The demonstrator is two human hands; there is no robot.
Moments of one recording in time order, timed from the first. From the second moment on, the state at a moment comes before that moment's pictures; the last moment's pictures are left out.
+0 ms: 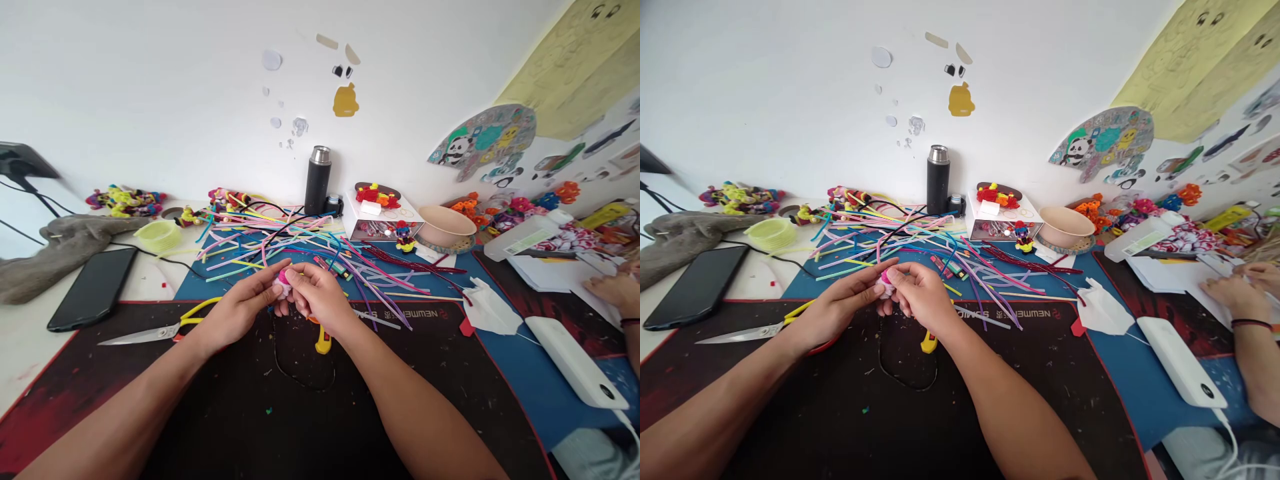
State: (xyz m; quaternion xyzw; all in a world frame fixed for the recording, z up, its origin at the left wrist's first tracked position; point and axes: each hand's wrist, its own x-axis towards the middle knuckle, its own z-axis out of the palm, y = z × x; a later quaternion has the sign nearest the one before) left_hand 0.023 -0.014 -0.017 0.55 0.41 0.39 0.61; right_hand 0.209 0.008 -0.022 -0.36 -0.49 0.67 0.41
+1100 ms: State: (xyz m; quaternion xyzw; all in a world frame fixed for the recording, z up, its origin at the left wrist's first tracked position) left_hand 0.022 0.000 -0.021 0.51 0.38 0.46 0.62; right_hand 0.195 0.028 -0.025 -0.37 -0.48 0.65 0.46
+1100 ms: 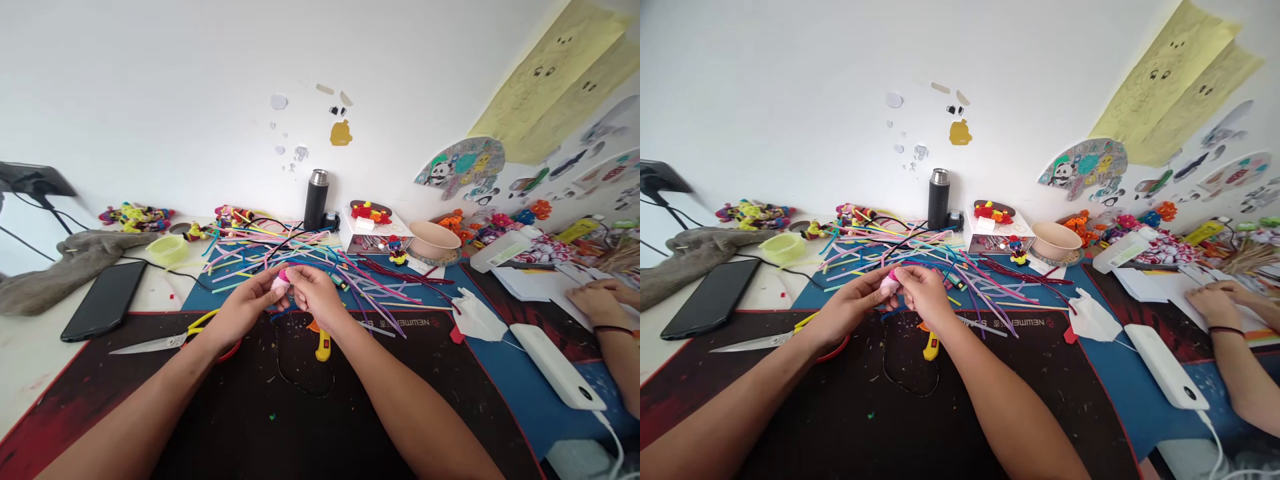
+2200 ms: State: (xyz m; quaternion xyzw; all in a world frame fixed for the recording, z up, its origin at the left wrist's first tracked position) left_hand 0.030 0.004 -0.034 0.27 0.30 0.54 0.74; right_hand 0.211 0.031 -0.023 -0.35 -0.46 0.66 0.48
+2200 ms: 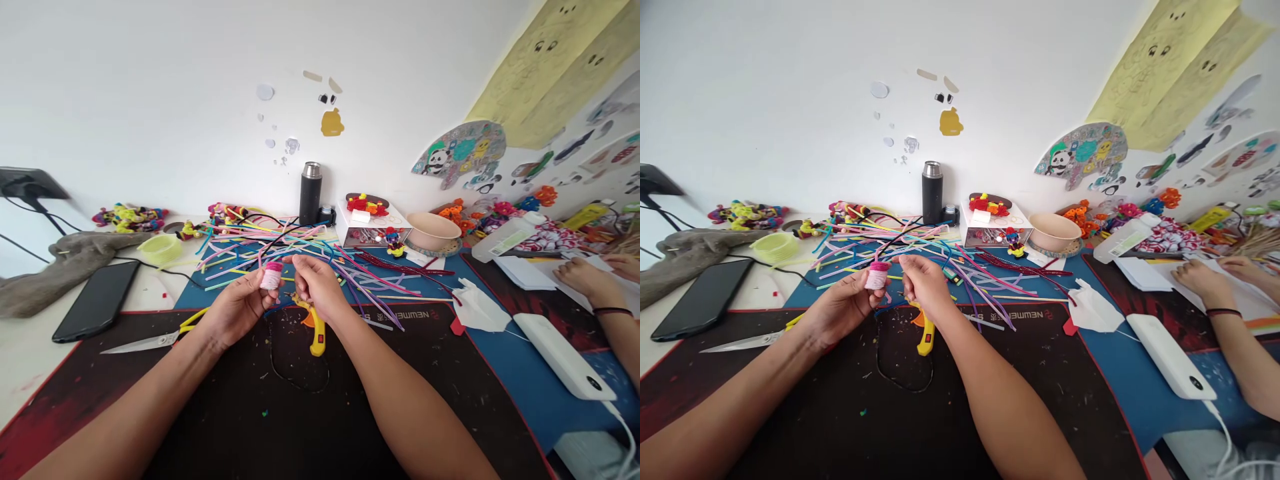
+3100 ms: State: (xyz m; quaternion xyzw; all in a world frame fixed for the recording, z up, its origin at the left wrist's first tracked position) left_hand 0.031 0.006 -0.039 0.27 0.29 0.53 0.75; right_hand 0.209 0.031 -0.026 -0.35 -0.46 0.66 0.48
